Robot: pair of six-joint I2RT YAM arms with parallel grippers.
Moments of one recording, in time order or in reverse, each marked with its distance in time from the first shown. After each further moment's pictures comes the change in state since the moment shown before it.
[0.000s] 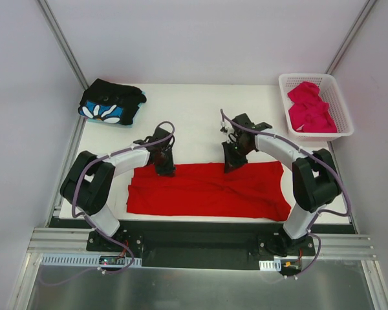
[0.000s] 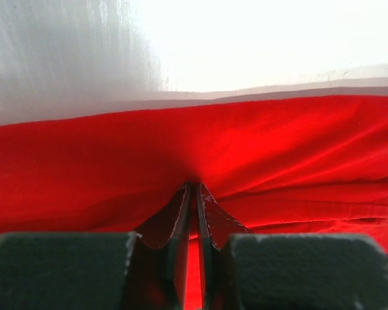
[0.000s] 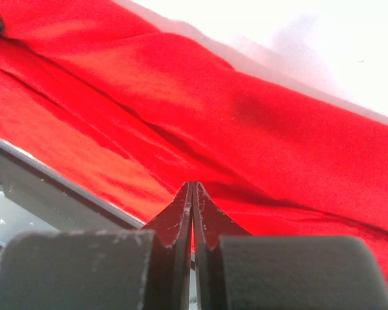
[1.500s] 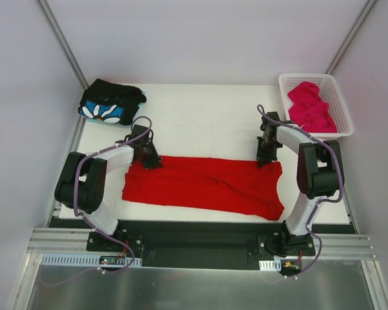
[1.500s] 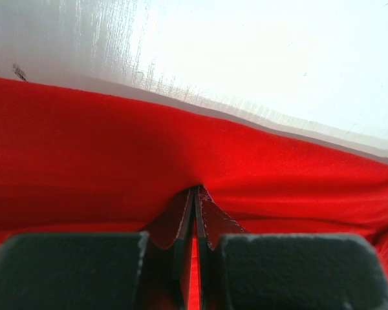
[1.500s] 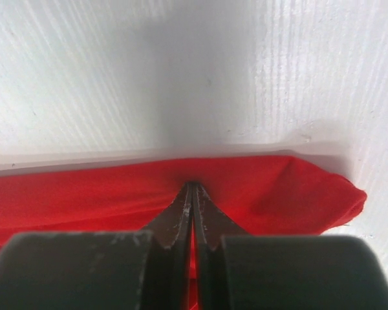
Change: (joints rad) left arm 0.238 -0.016 -0.087 0.140 -0.012 -0.060; right arm -0.322 0.123 -0.029 0.043 0.357 0.094
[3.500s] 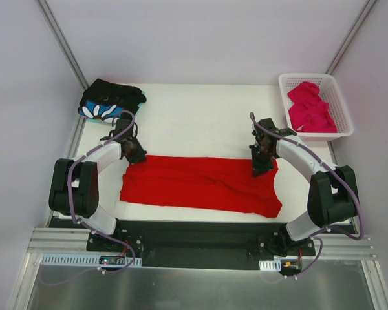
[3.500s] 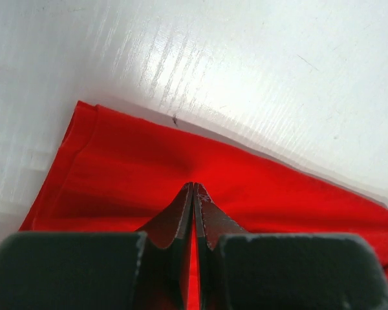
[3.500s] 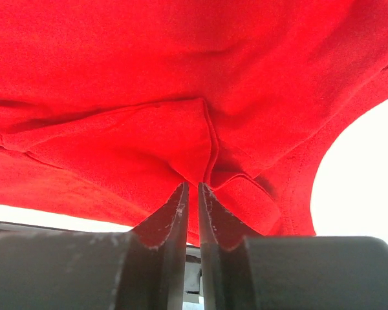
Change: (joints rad) left arm 0.150 -0.074 0.033 -0.085 -0.030 0.039; right arm 0.156 -0.296 -0.123 -0.146 -0.064 -0.013
